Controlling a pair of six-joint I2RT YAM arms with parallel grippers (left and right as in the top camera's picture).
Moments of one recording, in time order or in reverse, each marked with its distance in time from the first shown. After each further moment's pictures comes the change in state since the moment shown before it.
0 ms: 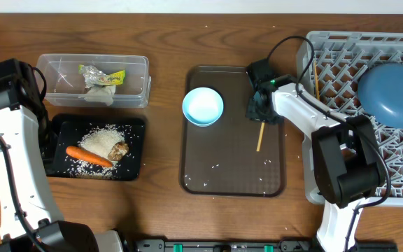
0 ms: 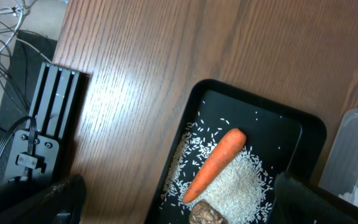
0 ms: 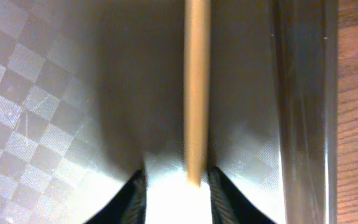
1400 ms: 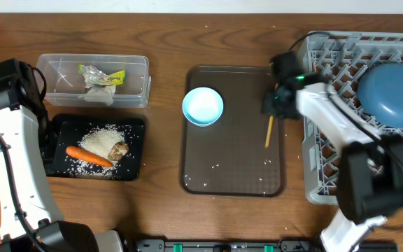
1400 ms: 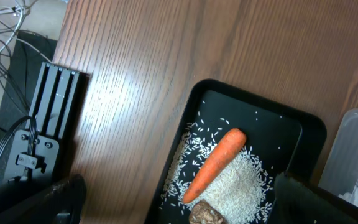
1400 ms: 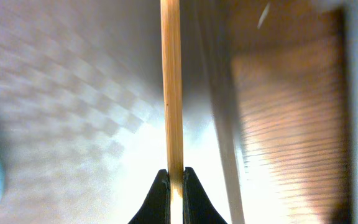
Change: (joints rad) left arm 0.000 0.000 0.000 0.000 0.000 0.000; right arm -0.139 -0.215 -0.045 -0.013 -0.124 -0.127
